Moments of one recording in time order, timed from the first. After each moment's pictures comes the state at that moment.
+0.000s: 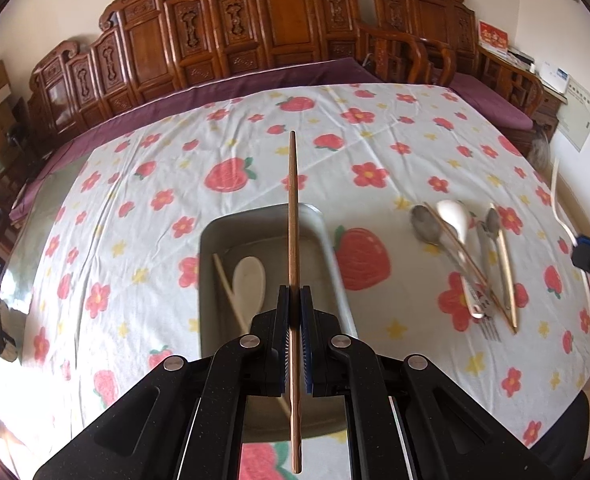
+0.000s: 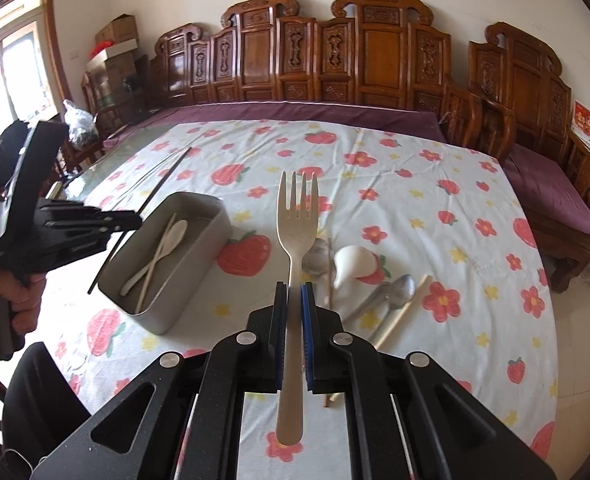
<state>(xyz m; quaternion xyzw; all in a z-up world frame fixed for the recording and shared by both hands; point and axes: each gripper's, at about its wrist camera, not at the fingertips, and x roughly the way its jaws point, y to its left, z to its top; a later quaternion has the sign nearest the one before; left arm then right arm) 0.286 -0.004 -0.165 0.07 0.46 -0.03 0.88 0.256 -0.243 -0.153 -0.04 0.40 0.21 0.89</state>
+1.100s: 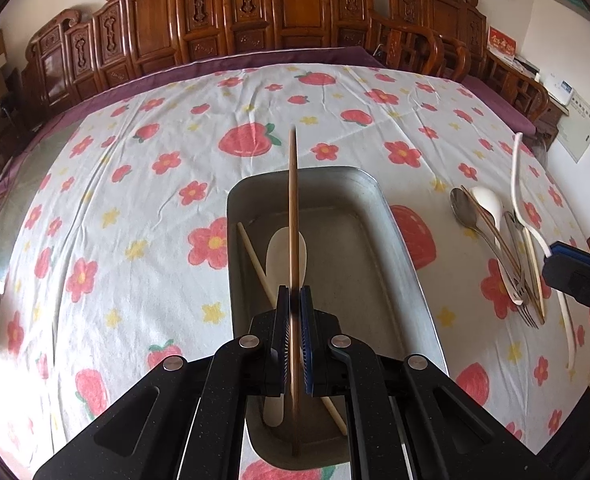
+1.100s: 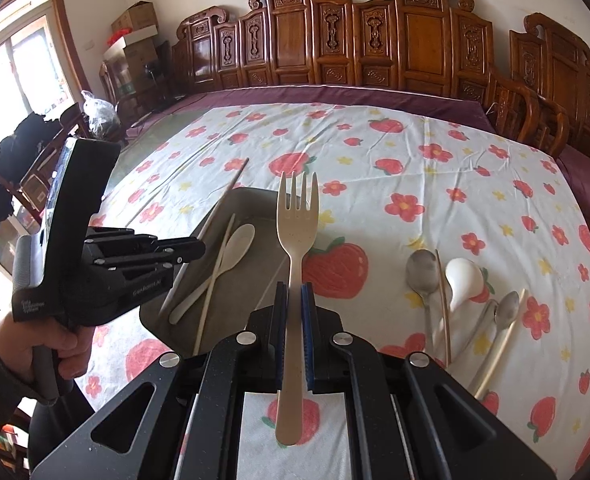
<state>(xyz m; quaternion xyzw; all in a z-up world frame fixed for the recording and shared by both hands) 0.296 0.048 -0.206 0.03 0.48 -0.06 0.88 0.281 -0.136 -0.171 -0.02 0.42 0.25 0.87</state>
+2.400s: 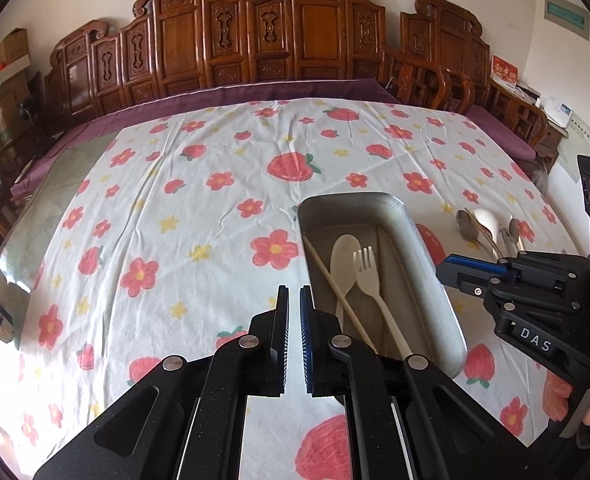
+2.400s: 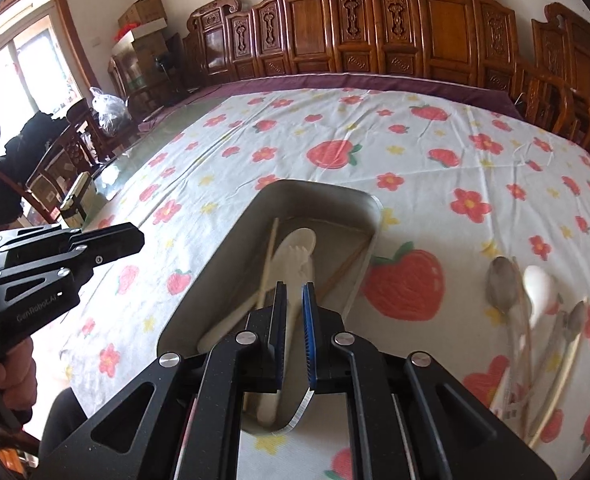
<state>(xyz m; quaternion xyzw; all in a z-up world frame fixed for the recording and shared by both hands) 0.255 0.097 -0.168 0.02 0.43 -0.04 0.90 0.299 -0.083 -0.199 -0.01 0.43 0.27 0.86</state>
